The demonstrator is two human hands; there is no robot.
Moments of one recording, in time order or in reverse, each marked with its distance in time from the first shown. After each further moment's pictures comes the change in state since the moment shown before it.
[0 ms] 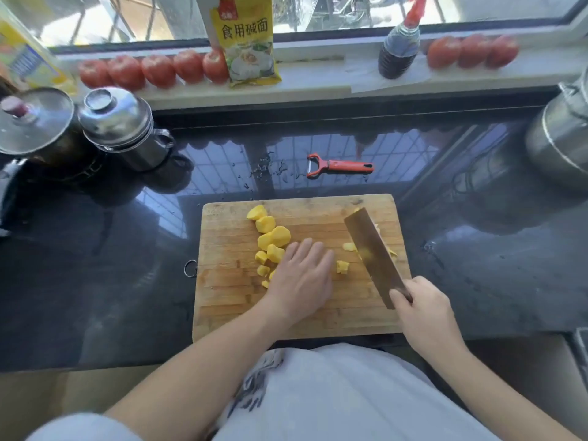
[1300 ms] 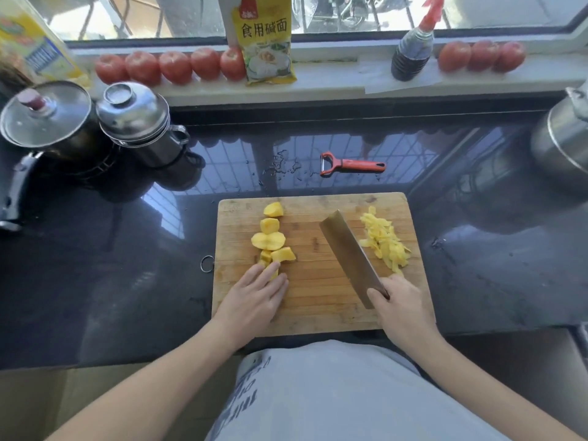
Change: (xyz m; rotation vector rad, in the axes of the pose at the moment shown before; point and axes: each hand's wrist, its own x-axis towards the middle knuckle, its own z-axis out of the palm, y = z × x) left_hand -0.108 -0.095 0.001 0.266 -0.017 0.274; right_hand -0.015 -0.050 0.036 -0.048 -0.133 -0.030
